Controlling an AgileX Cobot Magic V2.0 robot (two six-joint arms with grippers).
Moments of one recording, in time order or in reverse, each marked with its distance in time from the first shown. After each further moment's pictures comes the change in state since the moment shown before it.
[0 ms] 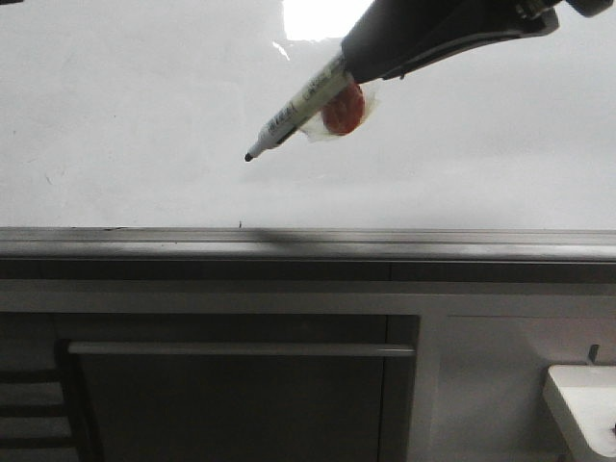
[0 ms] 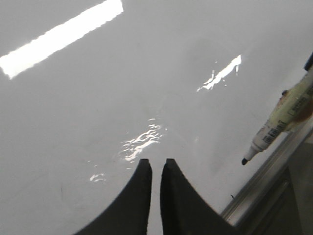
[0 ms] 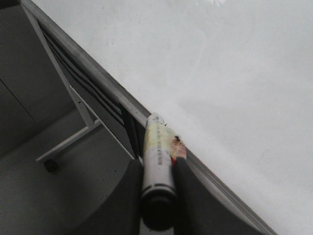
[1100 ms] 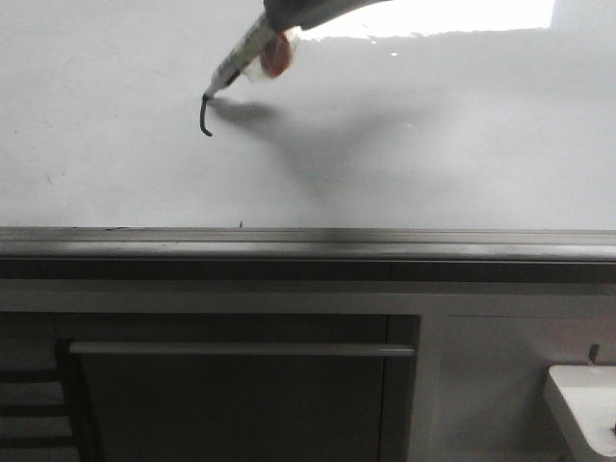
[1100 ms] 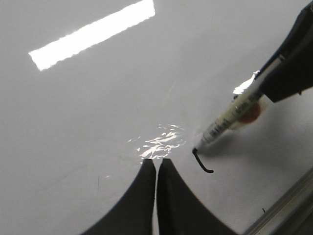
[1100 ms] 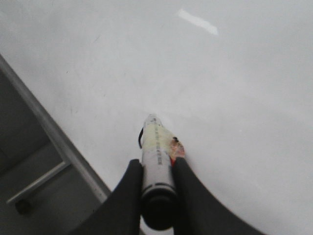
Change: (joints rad) left arm 0.072 -0.005 0.000 -0.051 -0.045 0.000; right arm -0.048 0.253 -0.245 -0.027 -0.092 -0.004
